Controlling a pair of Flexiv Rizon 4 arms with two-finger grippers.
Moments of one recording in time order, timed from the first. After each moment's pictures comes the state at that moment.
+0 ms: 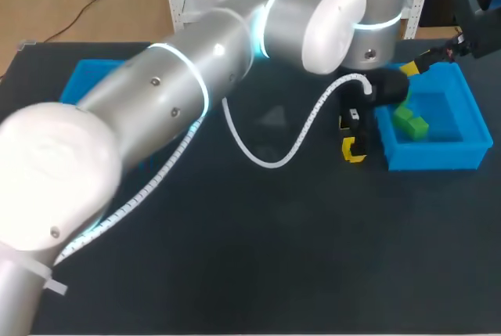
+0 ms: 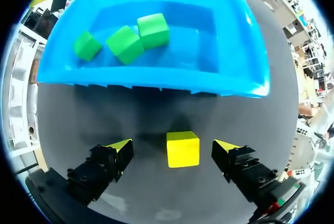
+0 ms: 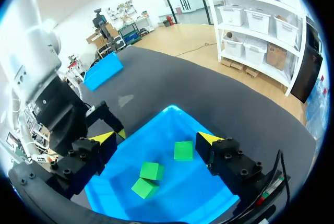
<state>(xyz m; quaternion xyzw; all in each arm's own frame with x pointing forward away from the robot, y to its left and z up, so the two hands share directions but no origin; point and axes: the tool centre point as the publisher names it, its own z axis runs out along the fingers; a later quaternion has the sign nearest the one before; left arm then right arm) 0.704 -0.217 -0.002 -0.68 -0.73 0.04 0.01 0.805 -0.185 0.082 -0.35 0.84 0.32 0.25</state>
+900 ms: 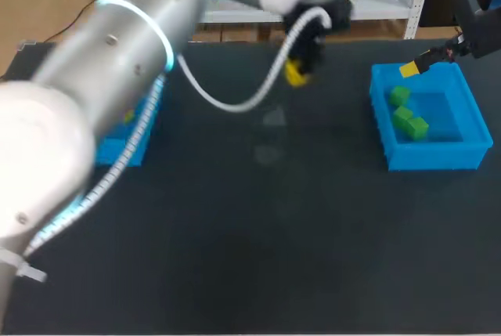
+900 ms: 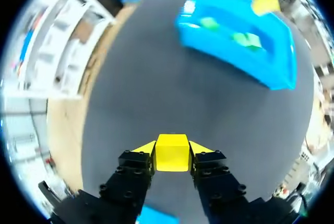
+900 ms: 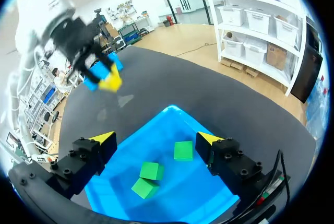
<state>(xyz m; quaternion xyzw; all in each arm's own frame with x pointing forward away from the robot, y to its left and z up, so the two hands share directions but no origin) 0.818 -0.107 0.090 -0.53 -0.85 -0.06 -0.04 0.805 -0.185 0.082 -0.35 0.84 0.32 0.25</state>
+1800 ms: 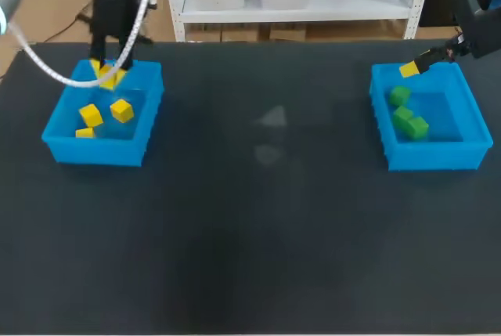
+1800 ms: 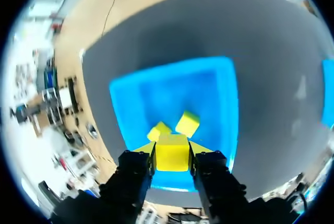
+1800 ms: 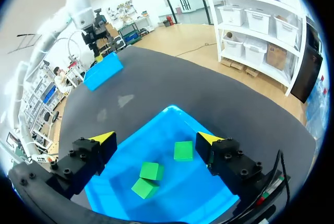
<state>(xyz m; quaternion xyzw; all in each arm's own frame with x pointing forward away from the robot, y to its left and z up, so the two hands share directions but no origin) 0.794 0.228 0.085 -0.10 -0.98 -0.12 0.12 0.805 -0.185 0.082 -0.35 0.84 0.32 0.25</state>
